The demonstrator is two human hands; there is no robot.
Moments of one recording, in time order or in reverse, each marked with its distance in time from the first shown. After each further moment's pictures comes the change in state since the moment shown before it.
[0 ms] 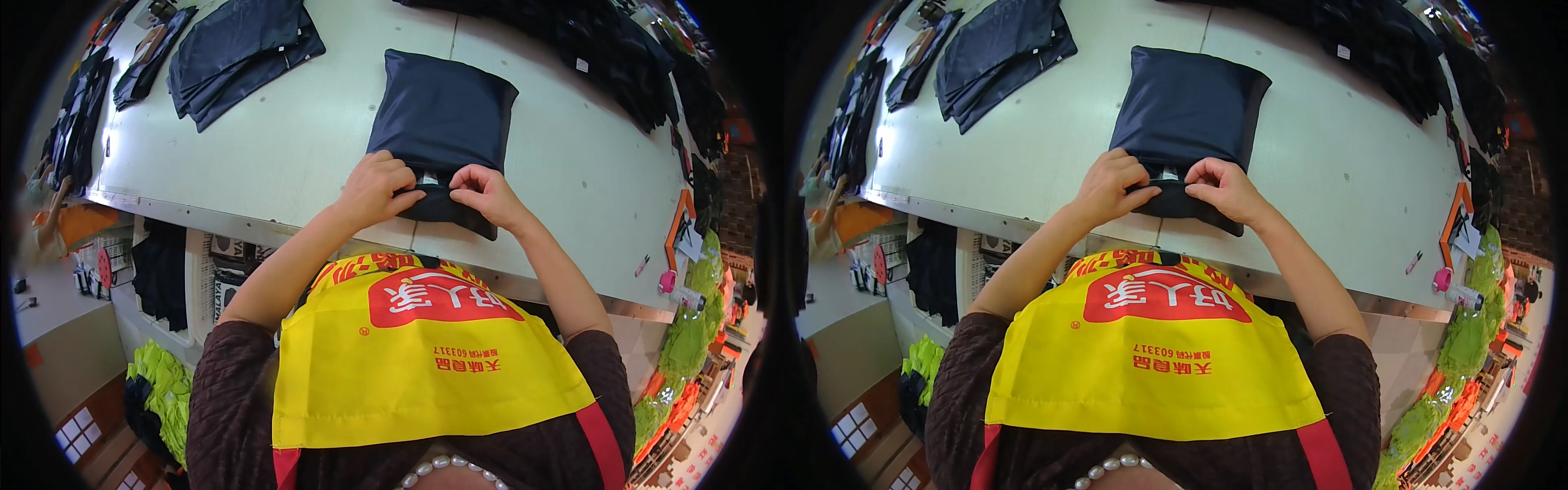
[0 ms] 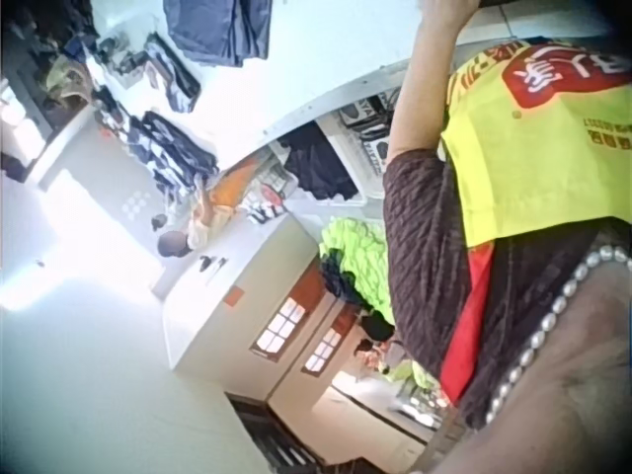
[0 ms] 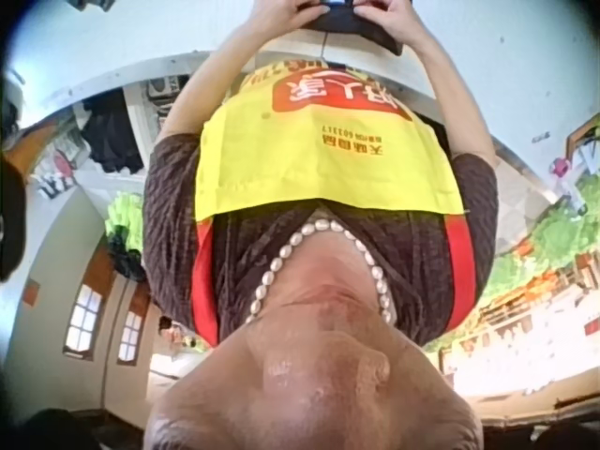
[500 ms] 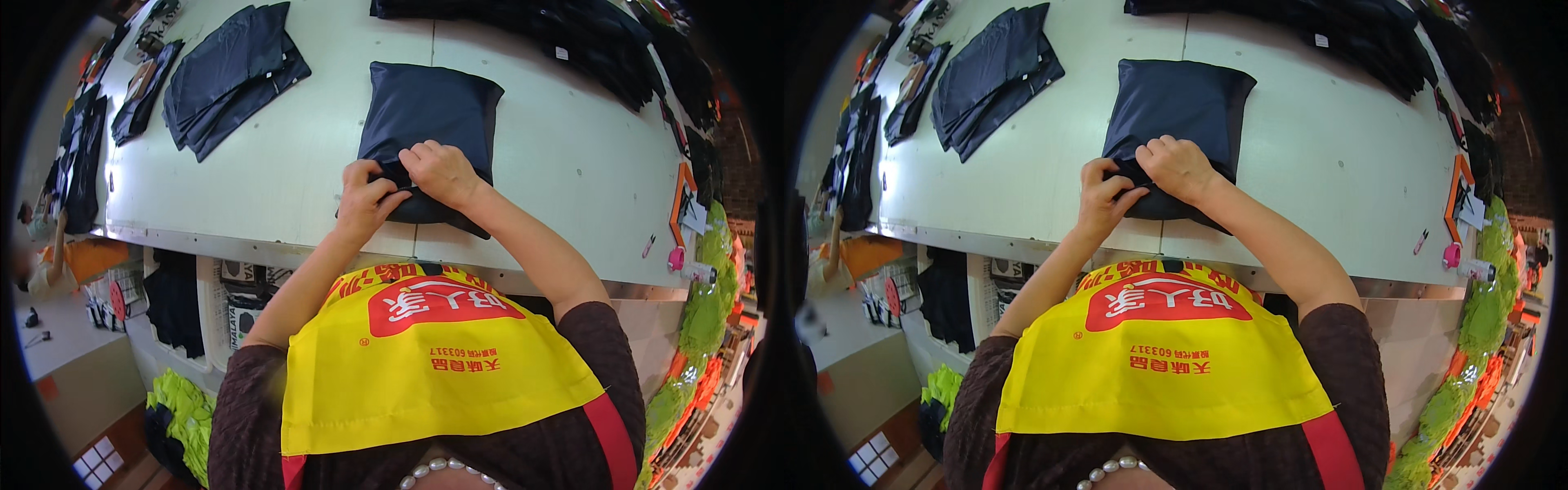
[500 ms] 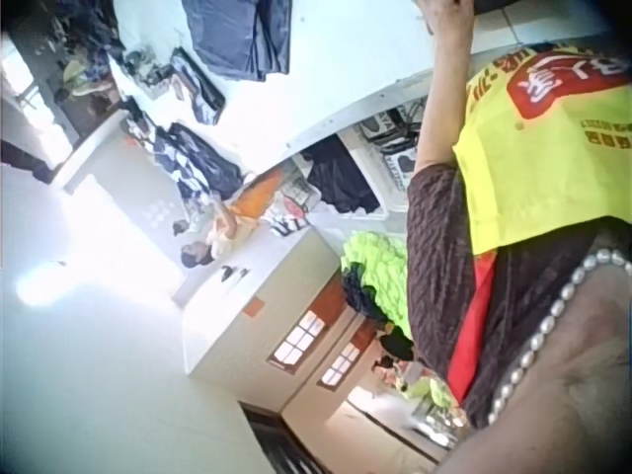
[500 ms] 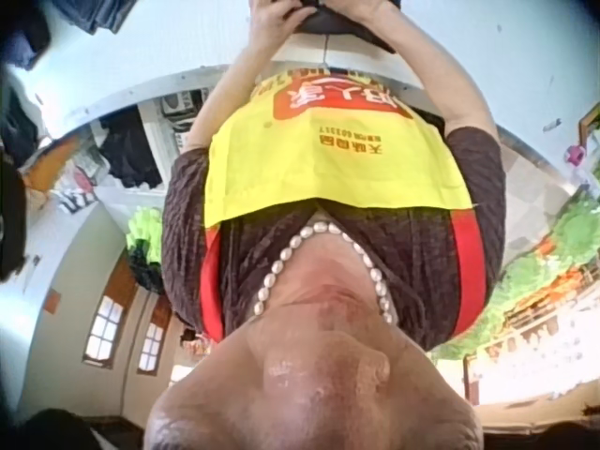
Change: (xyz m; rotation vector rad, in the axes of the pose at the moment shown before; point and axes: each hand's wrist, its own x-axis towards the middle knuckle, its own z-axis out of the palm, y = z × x) left_hand -0.013 0.004 0.019 0.038 0.431 -0.077; right_hand 0.061 -0.015 0.035 -1.250 0.349 -0.812
